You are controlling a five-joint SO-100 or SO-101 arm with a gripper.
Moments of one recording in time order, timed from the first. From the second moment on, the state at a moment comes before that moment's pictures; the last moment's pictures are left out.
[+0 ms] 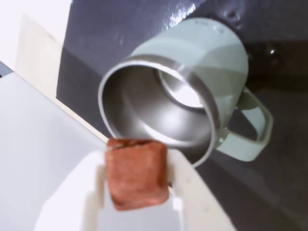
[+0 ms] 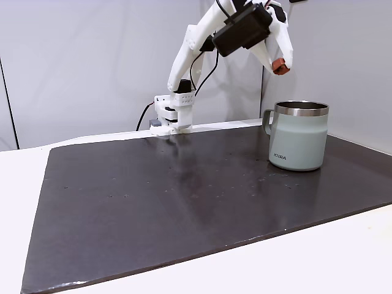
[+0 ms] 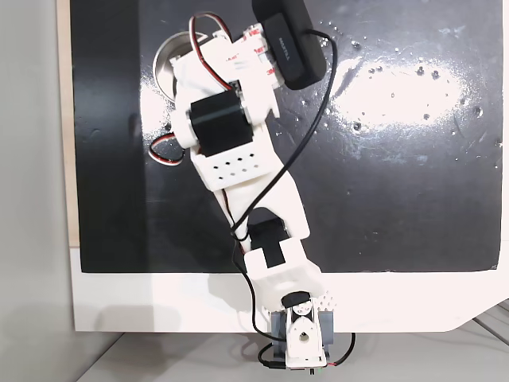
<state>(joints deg) -15.5 63.6 13.5 102.7 -8.0</state>
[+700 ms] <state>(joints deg) -20.3 60.1 12.0 102.2 -5.7</state>
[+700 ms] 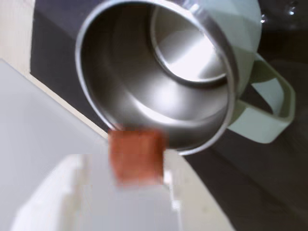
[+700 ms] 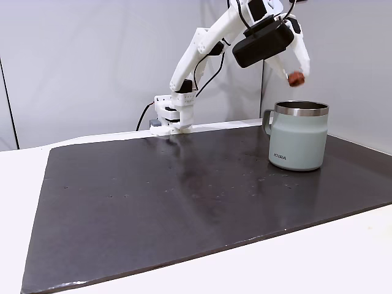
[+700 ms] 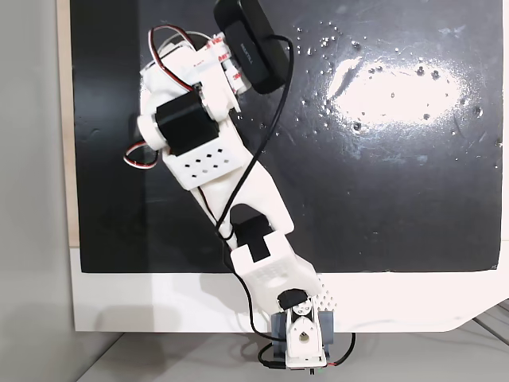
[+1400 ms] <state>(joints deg) -19.4 60.1 11.7 102.7 -5.4</state>
